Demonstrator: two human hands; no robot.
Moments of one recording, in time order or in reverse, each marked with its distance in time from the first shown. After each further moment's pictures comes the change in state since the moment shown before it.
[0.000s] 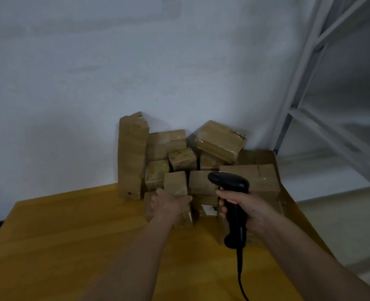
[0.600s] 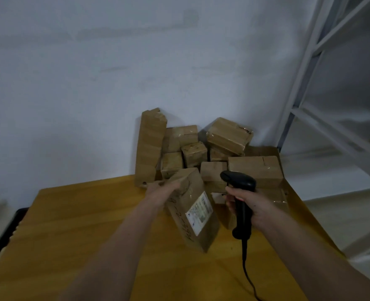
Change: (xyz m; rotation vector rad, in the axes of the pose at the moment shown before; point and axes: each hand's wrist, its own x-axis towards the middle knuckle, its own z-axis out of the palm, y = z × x) left_hand -0.050 -0.062 -0.084 -0.411 -0.170 0.145; right_hand -0.035 0.037 0.021 0.011 0.178 -0.061
